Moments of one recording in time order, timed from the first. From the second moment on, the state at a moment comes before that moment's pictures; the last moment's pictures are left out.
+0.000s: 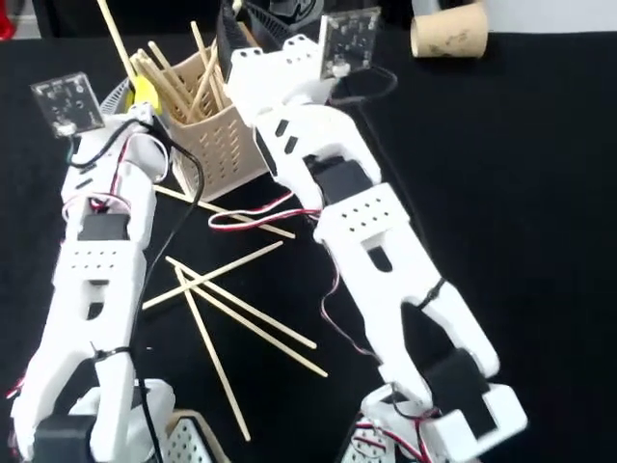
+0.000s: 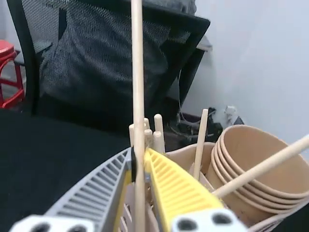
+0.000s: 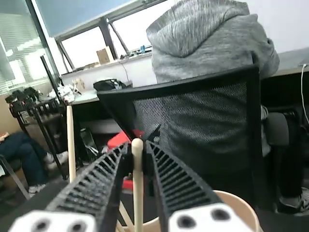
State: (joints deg) left arm -6.2 -28.8 44.0 0.9 13.4; right arm -26.9 -8.6 13.6 -2.0 -14.2
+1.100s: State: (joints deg) left arm -22.9 -31.6 27.9 43.8 13.0; right arm -28.0 -7.9 -27.1 40.0 -9.1
